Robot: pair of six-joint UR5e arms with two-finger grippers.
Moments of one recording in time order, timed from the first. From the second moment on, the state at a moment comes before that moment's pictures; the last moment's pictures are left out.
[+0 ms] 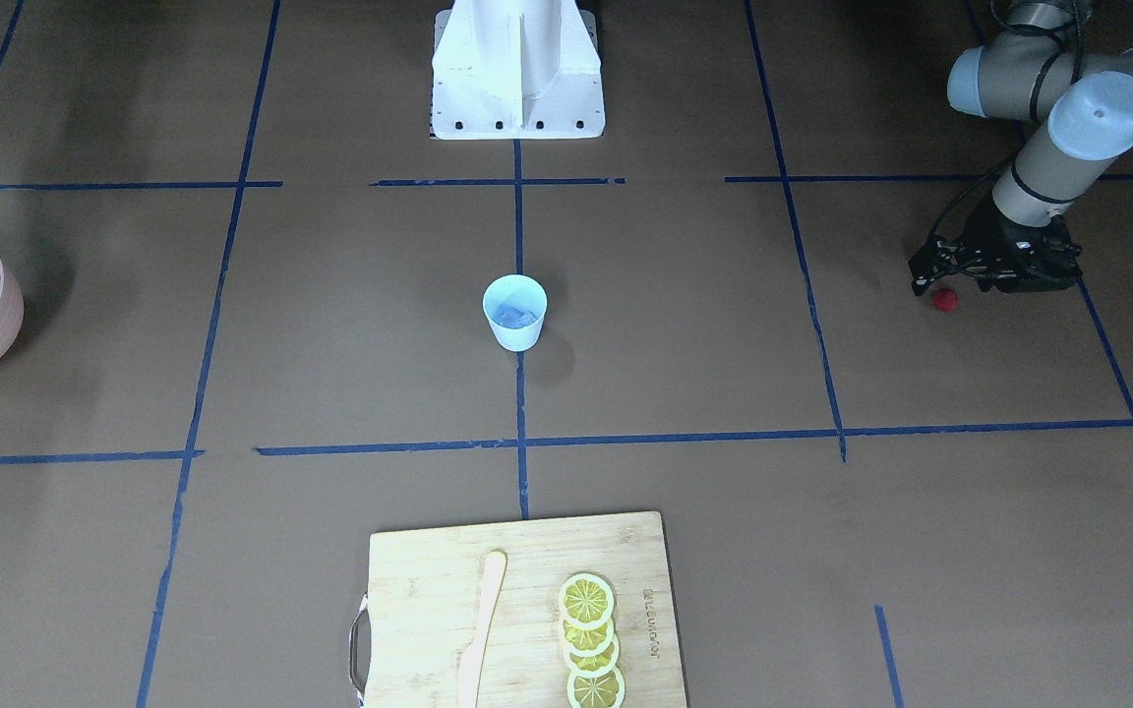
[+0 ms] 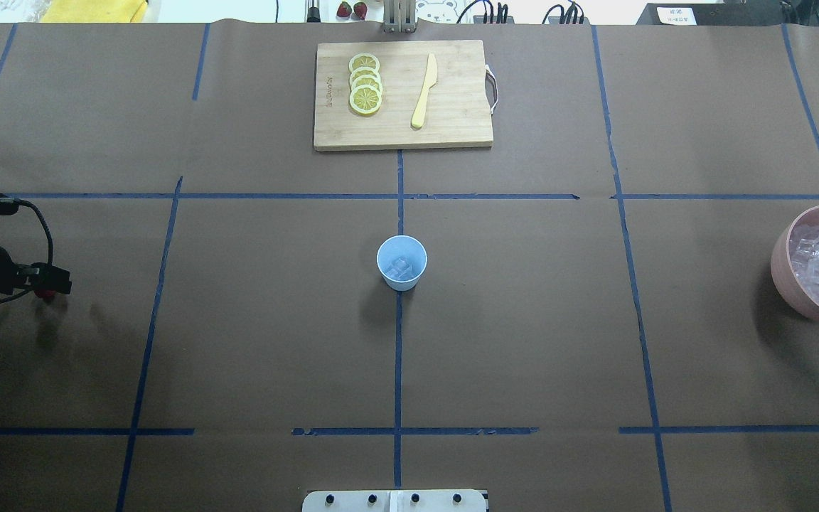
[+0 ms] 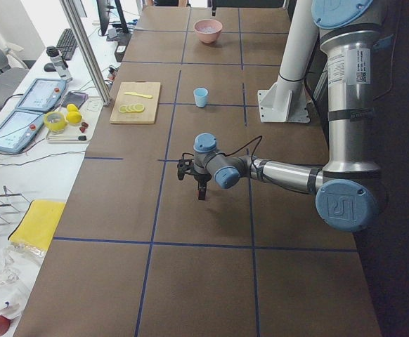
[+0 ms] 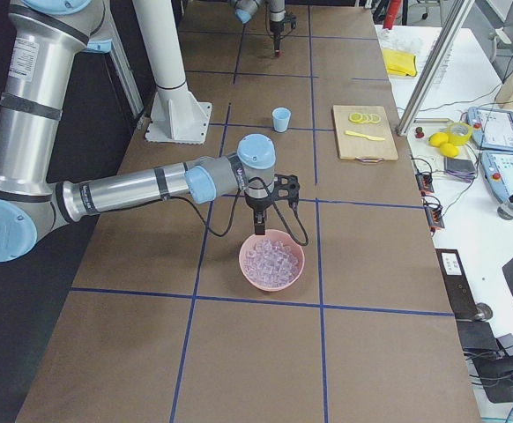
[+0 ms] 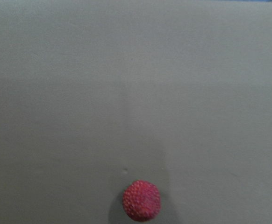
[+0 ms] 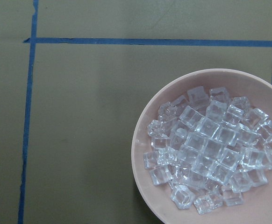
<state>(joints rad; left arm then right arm) -0.84 -1.48 -1.70 -2.18 -2.05 -0.94 1.27 -1.84 2.06 -1.40 2.37 0.45</state>
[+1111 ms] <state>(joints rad) -0.84 -1.49 -1.66 -2.21 -2.05 -0.94 1.27 -1.84 2.06 -1.40 2.37 0.45</state>
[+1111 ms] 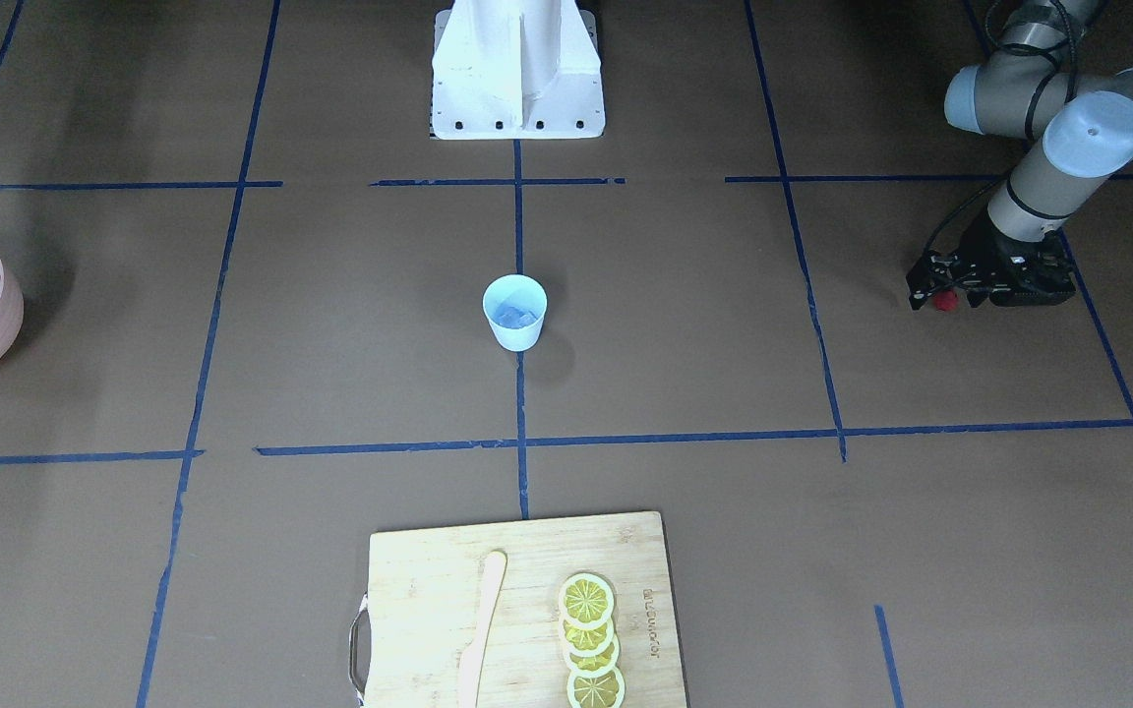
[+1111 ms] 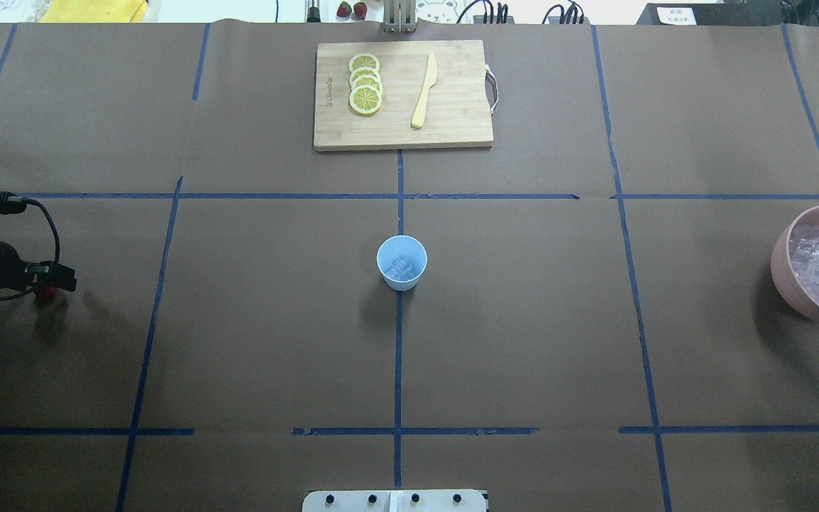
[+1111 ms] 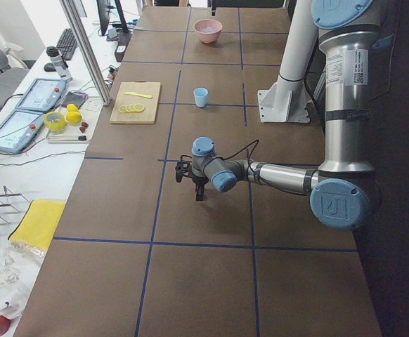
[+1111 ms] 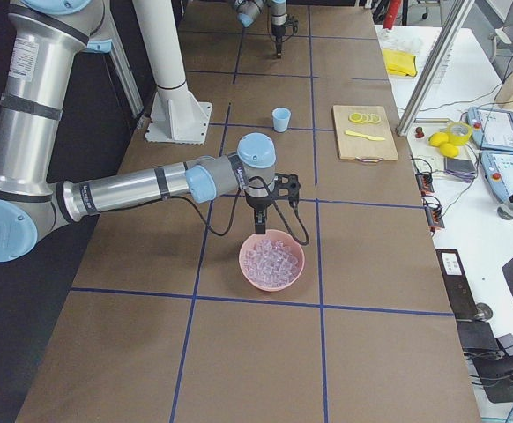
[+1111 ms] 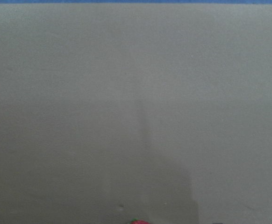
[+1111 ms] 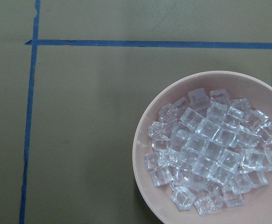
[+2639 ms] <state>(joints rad) -0.75 -1.76 -1.90 -1.94 -2.06 -1.31 1.28 -1.82 2.06 -1.42 2.37 0.45</state>
